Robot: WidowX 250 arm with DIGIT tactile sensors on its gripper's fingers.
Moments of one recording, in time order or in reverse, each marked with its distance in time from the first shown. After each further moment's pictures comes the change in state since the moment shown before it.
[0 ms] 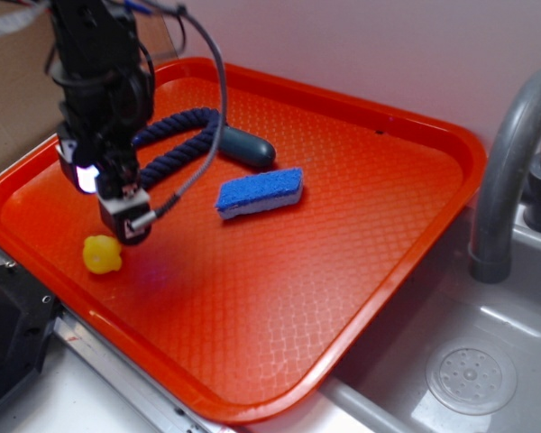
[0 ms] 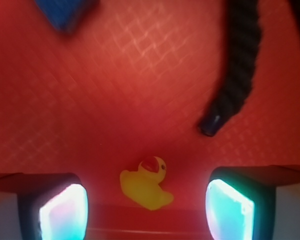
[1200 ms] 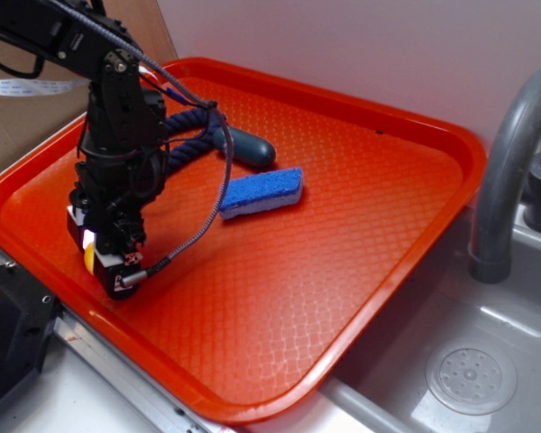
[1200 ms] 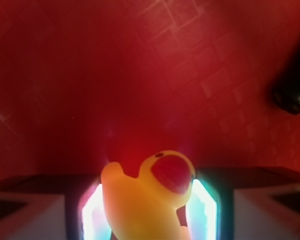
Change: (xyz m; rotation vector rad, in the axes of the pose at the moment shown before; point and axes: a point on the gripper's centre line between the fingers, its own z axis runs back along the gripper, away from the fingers) arm -0.011 -0.004 -0.045 0.024 0.161 -0.037
